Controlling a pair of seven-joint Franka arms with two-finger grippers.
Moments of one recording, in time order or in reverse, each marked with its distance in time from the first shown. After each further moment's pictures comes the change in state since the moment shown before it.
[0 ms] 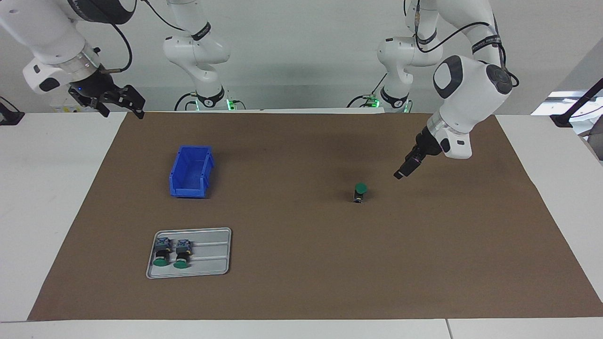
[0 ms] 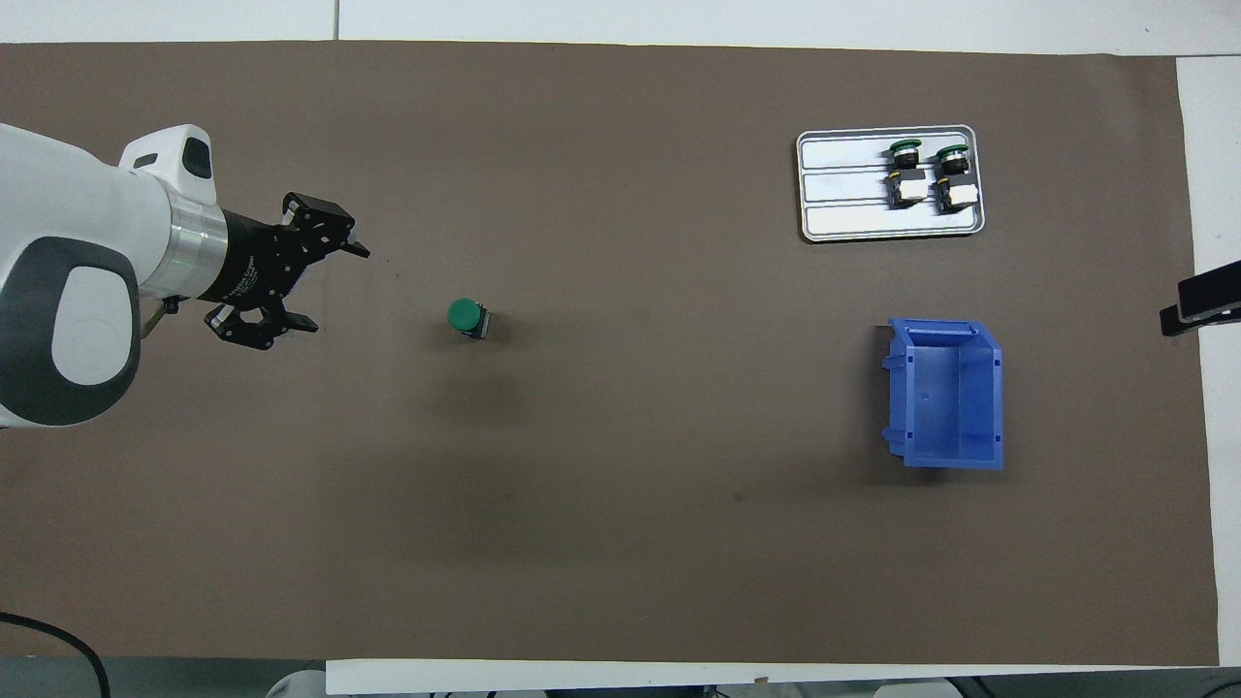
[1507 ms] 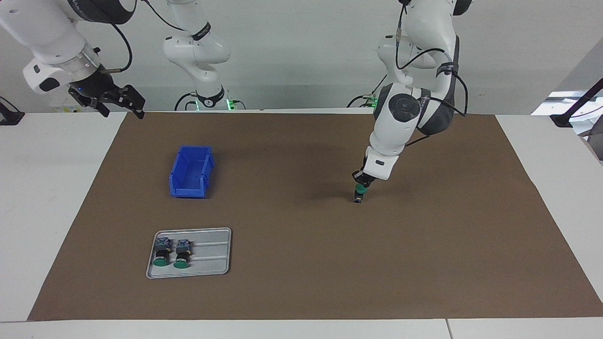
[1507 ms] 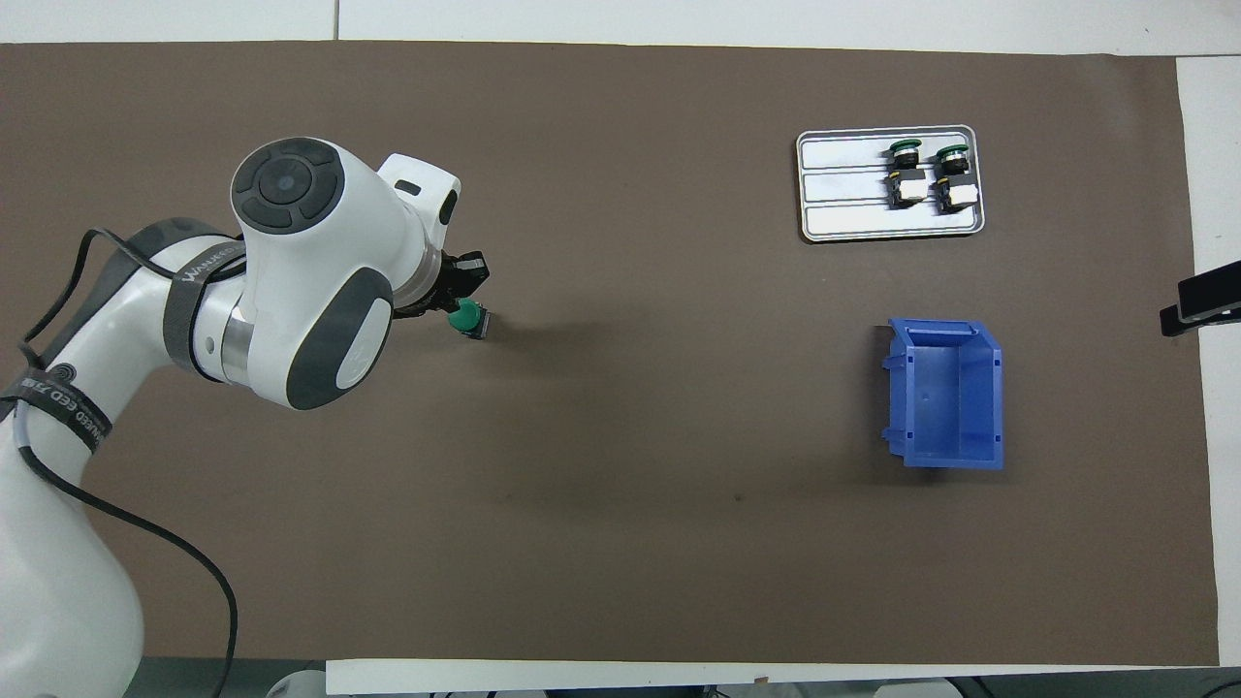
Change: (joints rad) left arm -0.217 0.207 -0.017 0.067 0.227 0.082 0.145; right arm 0.000 0.000 0.000 0.000 0.000 0.000 0.000
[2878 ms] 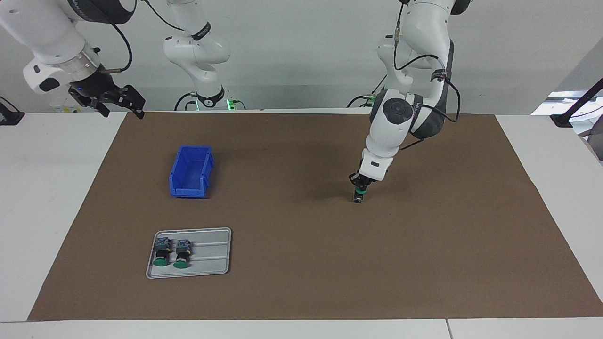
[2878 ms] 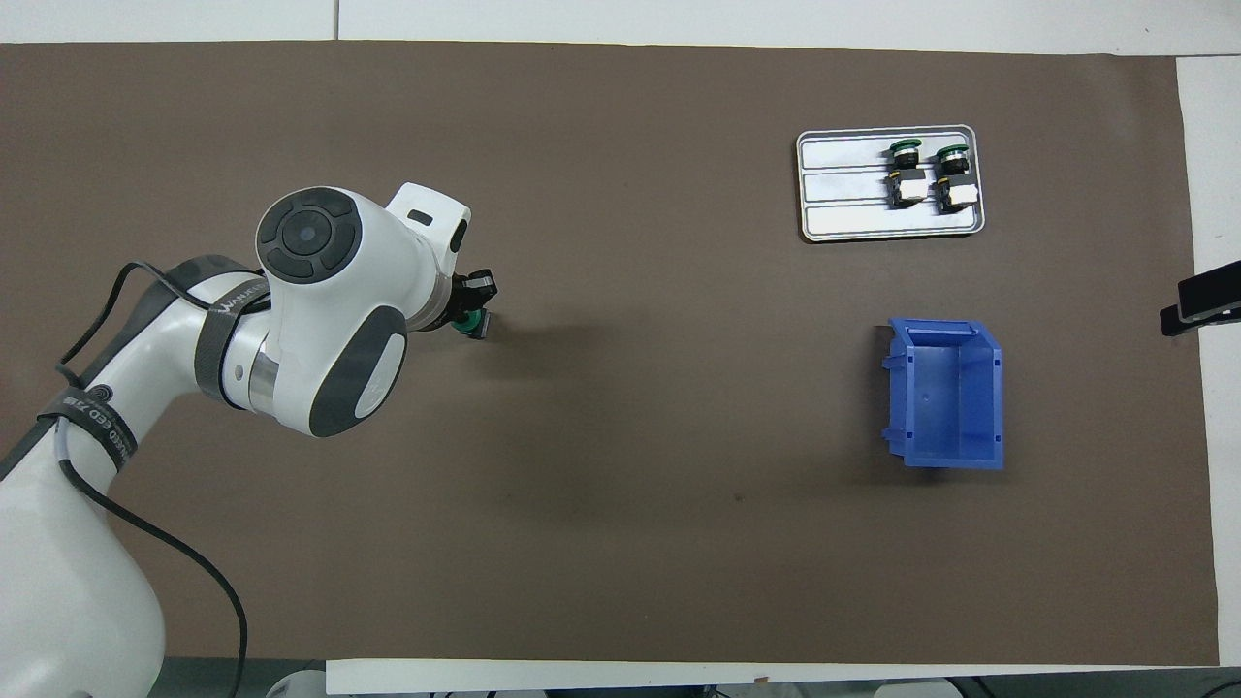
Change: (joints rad) left arm -0.012 -0.017 0.002 -0.113 0.005 0.139 0.007; right arm 0.000 0.000 0.000 0.000 0.000 0.000 0.000
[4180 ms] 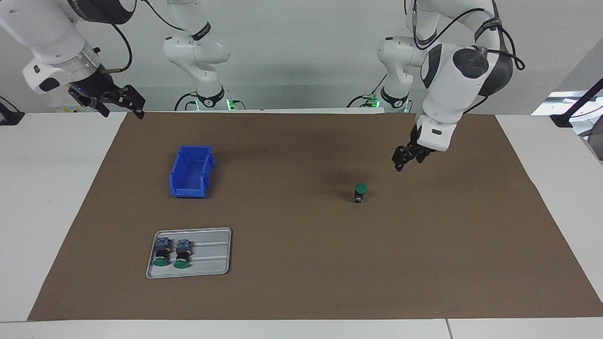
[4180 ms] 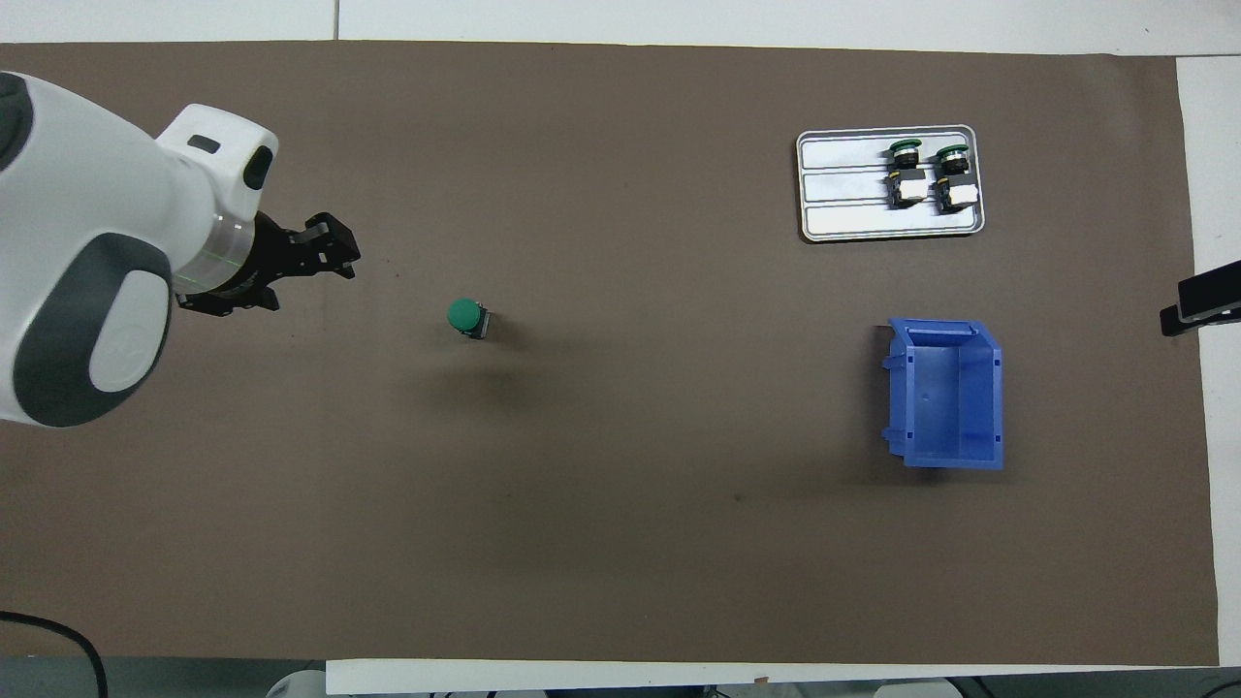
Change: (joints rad) left arm 0.206 -0.190 0.026 0.140 -0.002 -0.388 0.215; right arm 0.000 0.000 0.000 0.000 0.000 0.000 0.000
